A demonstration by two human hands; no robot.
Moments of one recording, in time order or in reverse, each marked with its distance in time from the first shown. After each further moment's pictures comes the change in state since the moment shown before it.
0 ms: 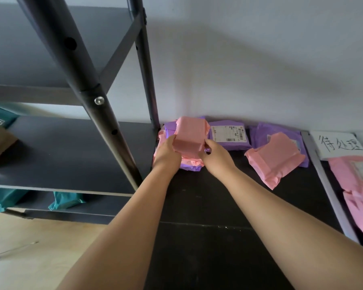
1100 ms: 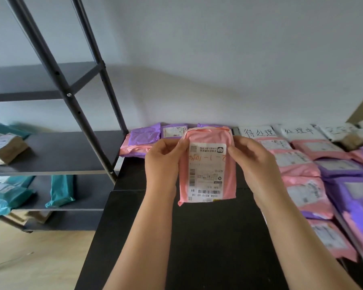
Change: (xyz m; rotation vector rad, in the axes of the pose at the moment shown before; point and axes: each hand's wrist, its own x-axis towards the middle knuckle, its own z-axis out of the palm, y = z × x) left_hand -0.355 0.165 0.090 -0.685 0.192 0.170; right_hand -0.339 0.153 -0.219 0.678 0.359 -0.308
